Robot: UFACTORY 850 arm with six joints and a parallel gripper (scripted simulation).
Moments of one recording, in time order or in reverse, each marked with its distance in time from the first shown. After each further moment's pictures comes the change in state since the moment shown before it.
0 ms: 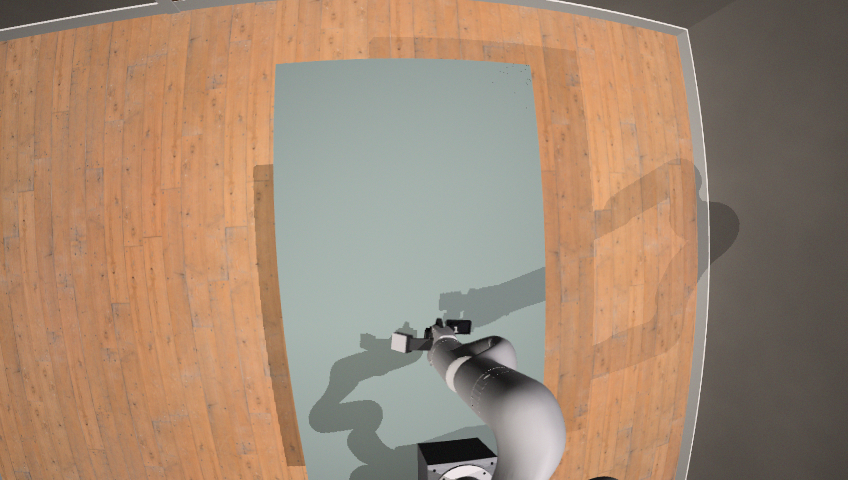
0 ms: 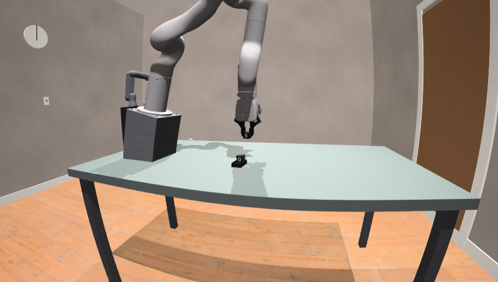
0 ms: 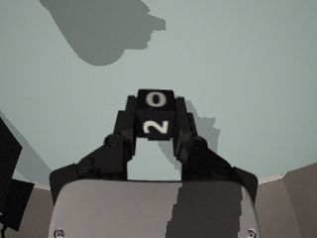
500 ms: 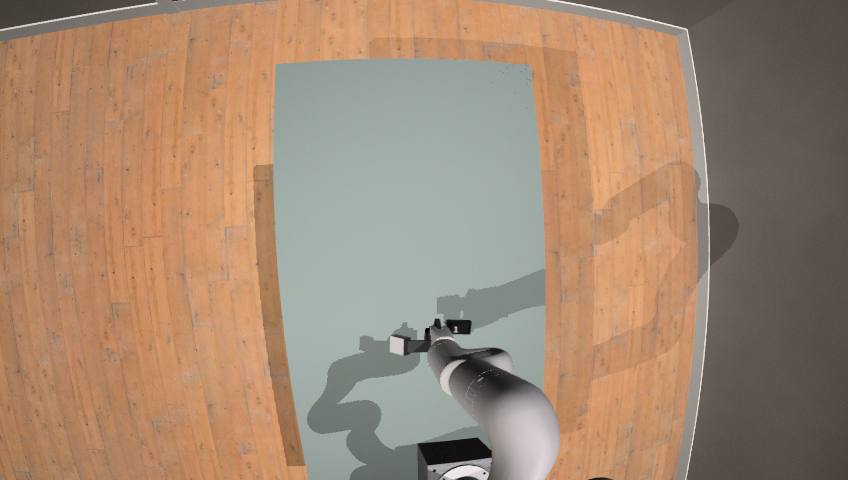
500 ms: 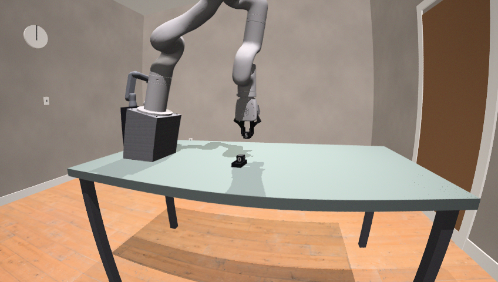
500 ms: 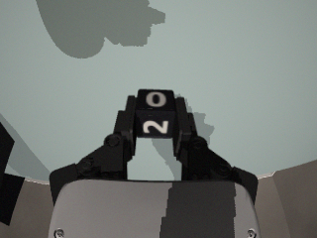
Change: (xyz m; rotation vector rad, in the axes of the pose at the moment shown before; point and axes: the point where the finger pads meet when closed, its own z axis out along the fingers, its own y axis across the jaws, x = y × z) arm 0.000 0.000 0.000 -0.023 -0.034 -0.056
